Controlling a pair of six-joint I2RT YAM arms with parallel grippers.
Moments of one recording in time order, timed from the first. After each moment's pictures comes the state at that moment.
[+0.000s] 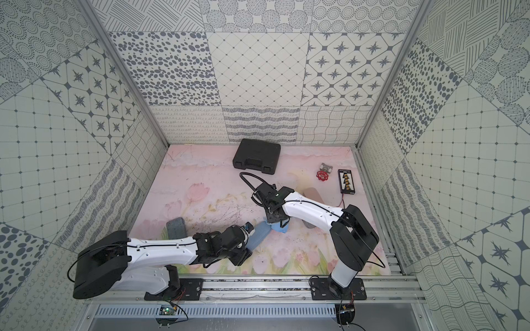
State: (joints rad) left arm -1.13 1.32 0.50 -0.21 -0.06 -0.35; right arm 0.86 1.65 1.20 -0.86 0.24 0.54
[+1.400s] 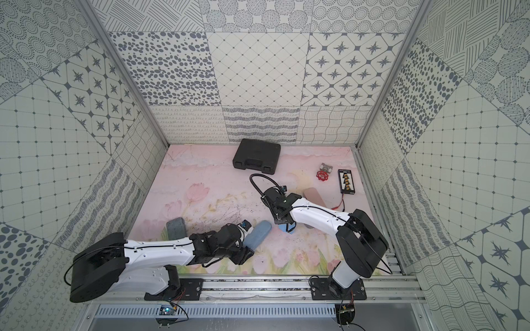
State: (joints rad) left arm -1.08 1.29 0.45 -0.10 0.05 -0.44; right arm 0.85 1.58 1.07 -0.80 0.41 0.61
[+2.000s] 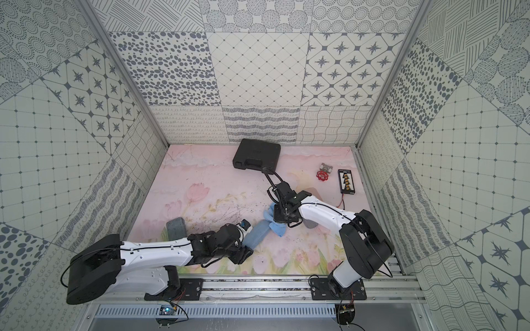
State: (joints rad) left arm -1.11 1.26 0.46 -0.14 -0.02 -0.41; right arm 0.64 1.58 1.03 -0.69 -0.02 0.60
